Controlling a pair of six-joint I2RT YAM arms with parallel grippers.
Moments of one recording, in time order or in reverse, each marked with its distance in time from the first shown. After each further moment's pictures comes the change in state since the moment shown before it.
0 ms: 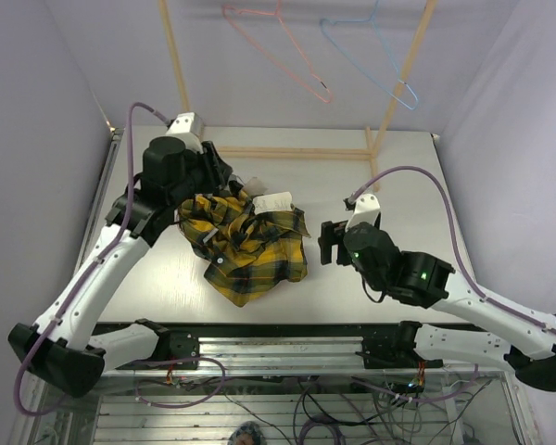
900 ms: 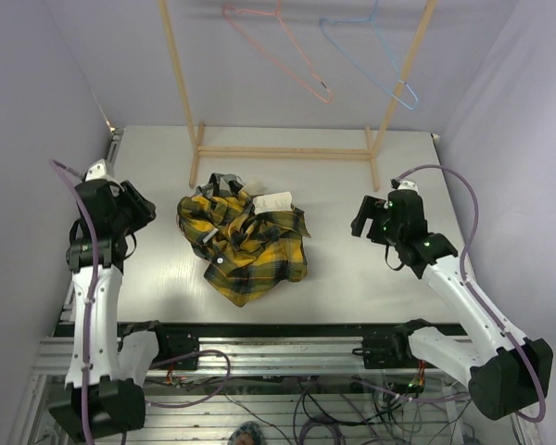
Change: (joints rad) left arm 0.653 -0.248 -0.323 -0.151 0.145 0.013; right arm -0.793 0.065 -0.192 0.158 -0.549 -0.030
